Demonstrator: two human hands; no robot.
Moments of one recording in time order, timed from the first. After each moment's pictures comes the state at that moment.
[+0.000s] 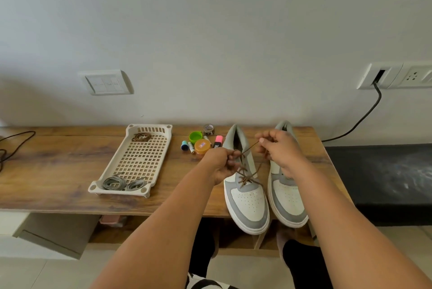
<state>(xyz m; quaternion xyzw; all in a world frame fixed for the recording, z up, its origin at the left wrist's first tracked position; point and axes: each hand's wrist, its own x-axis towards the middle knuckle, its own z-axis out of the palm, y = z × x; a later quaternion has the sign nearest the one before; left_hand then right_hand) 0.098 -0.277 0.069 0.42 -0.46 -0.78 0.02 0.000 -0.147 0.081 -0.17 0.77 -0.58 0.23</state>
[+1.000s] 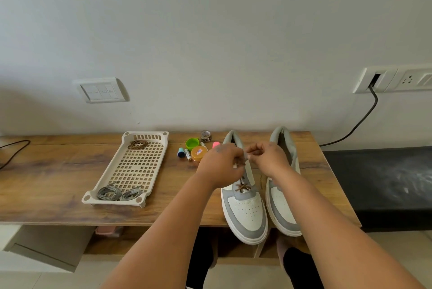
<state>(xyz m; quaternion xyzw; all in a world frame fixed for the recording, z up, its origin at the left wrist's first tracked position) 0.101 -0.278 0.075 0.10 -0.97 -0.20 0.11 -0.002 -0.160 0.063 -0.21 0.85 -0.44 0.20</state>
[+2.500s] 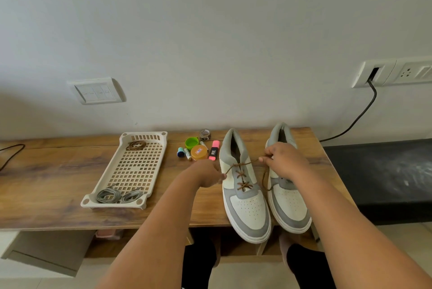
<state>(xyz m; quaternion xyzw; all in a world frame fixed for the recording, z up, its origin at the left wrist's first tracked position) 0.113 -0.313 0.064 0.26 -0.90 -0.29 -0.19 -0.024 -0.133 0.060 -0.33 0.92 -0.18 0.14</state>
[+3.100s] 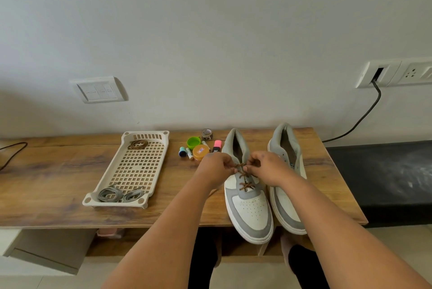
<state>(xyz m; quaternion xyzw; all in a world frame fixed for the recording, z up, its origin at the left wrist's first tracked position) 0.103 -0.301 0.046 0.24 -0.92 -0.32 0.00 0.000 -0.157 0.045 -0.36 0.87 -0.28 0.20</state>
